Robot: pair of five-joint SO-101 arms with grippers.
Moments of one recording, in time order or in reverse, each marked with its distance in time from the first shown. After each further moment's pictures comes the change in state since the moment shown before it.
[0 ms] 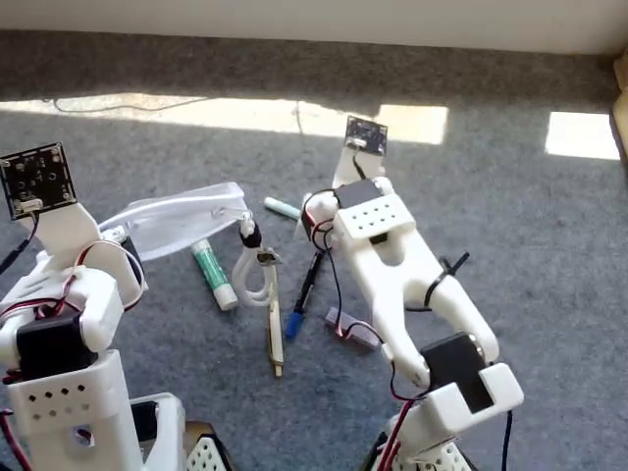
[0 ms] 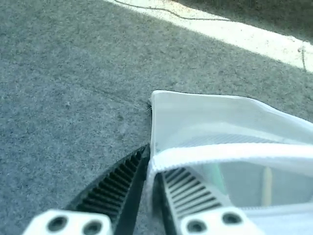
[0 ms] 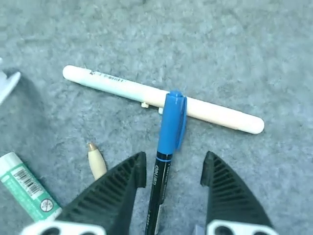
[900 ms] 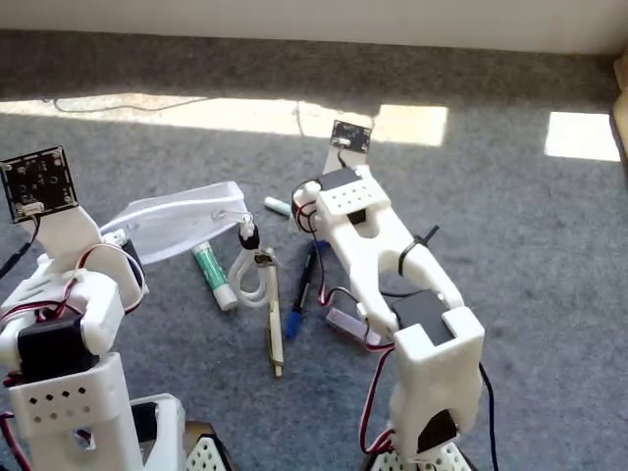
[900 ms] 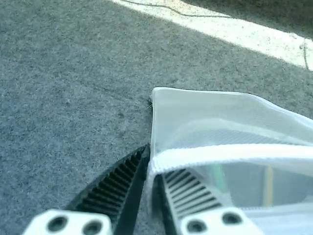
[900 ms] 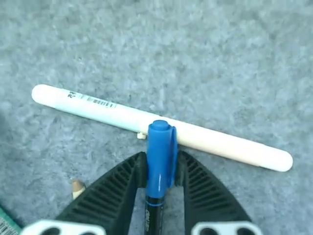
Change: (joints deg) left arm 0.0 -0.1 1.2 0.0 0.0; right arm 0.0 17.9 -12.7 0.0 0.0
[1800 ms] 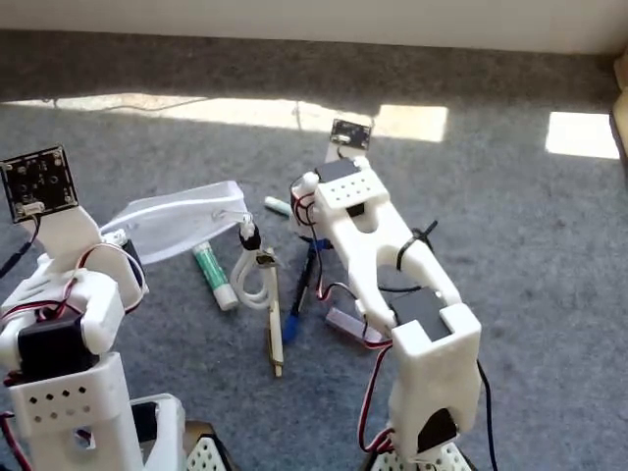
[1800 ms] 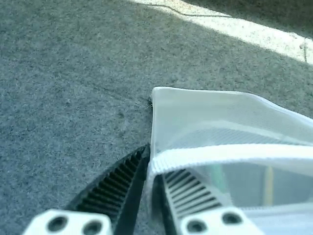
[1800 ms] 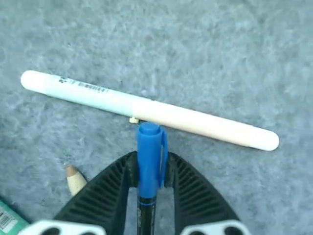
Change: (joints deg) left arm 0.0 0.0 0.0 0.0 0.0; right arm 0.0 1.0 -6.0 9.5 0.0
